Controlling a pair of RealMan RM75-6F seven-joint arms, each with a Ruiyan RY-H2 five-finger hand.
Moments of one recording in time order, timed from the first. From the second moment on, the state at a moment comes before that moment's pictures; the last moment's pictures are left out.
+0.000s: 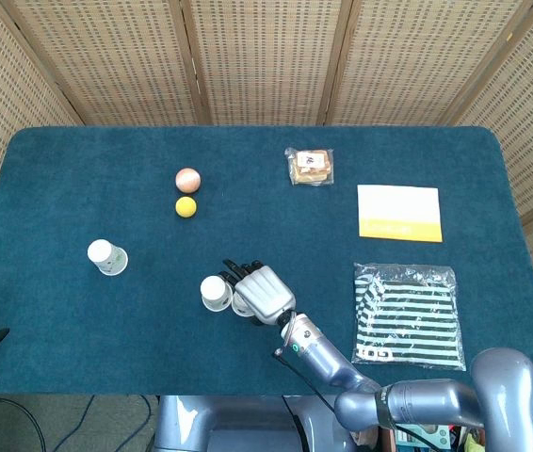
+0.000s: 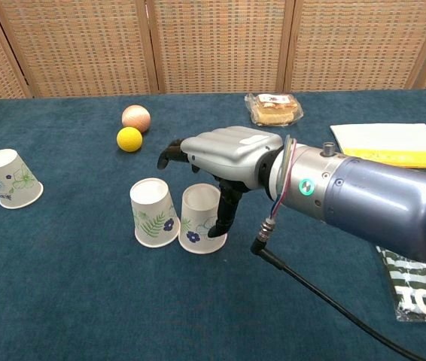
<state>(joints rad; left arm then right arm) -0.08 -0.92 -0.04 -1.75 1.43 1.41 -0.05 0.93 -1.74 0.22 -1.61 -0.96 0.95 -0.71</state>
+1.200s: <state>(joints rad) -0.46 -1.14 -0.14 -1.45 1.33 0.95 -0.02 0.29 -1.25 -0.05 -1.40 -1.65 1.69 0.01</state>
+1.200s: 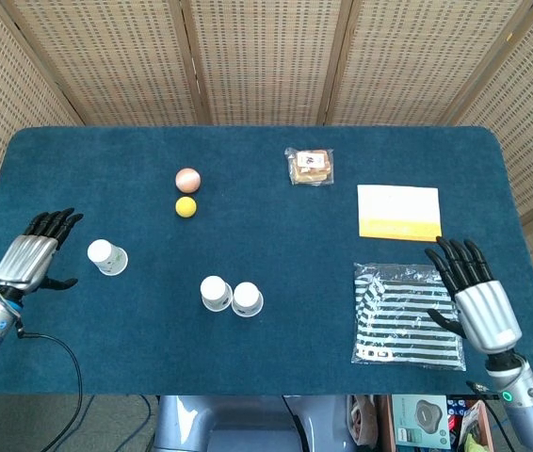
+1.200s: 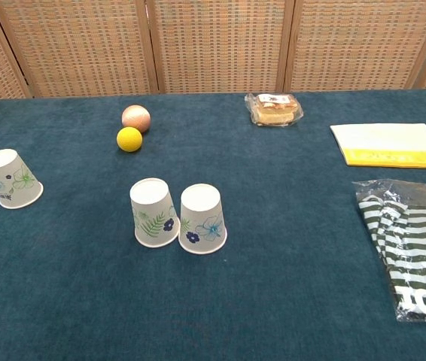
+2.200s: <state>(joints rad) -0.57 -1.42 -0.15 -1.14 1.24 0.88 -0.05 0.22 -1.28 0.01 -1.32 -1.68 1.69 0.08</state>
